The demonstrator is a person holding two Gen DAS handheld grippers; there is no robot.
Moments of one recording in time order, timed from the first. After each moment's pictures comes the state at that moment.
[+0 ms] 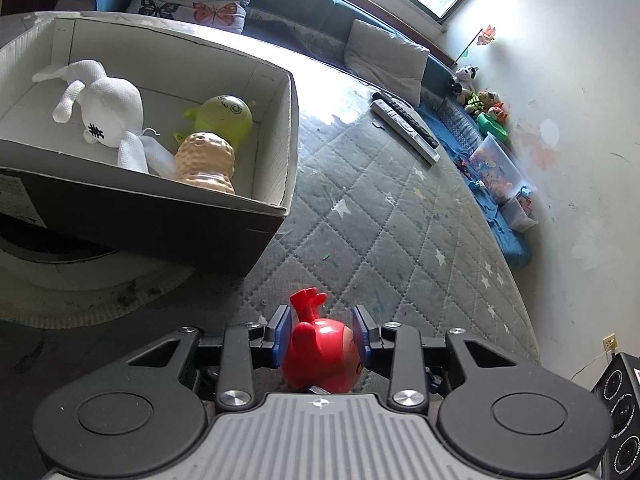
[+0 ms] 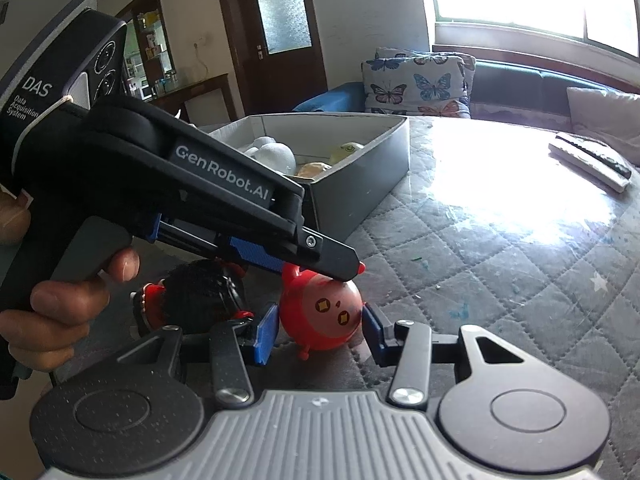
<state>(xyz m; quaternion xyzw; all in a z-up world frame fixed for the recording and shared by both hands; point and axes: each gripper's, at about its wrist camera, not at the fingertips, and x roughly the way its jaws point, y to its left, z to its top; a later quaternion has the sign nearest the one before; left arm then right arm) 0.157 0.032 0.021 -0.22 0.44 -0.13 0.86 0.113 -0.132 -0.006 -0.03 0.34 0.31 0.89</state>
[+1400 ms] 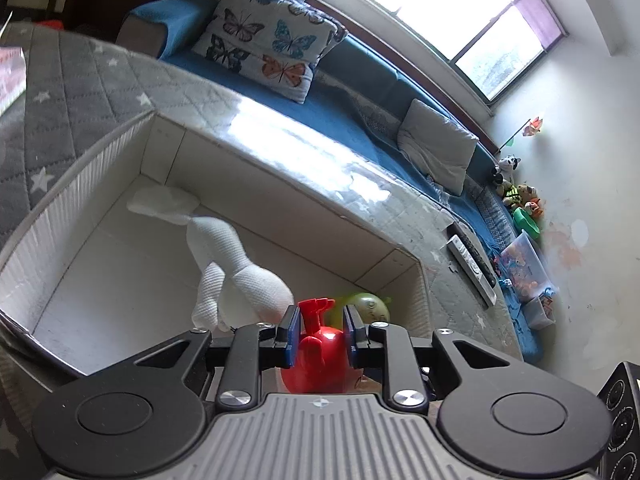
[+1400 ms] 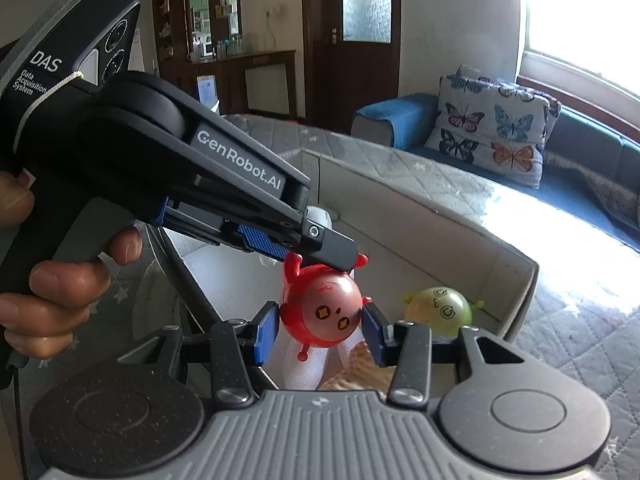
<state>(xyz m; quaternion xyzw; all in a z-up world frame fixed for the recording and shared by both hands) 0.242 0.169 0.040 -0.30 0.39 -0.05 0.87 0.226 0.015 0.023 -0.13 0.33 0.39 0.85</state>
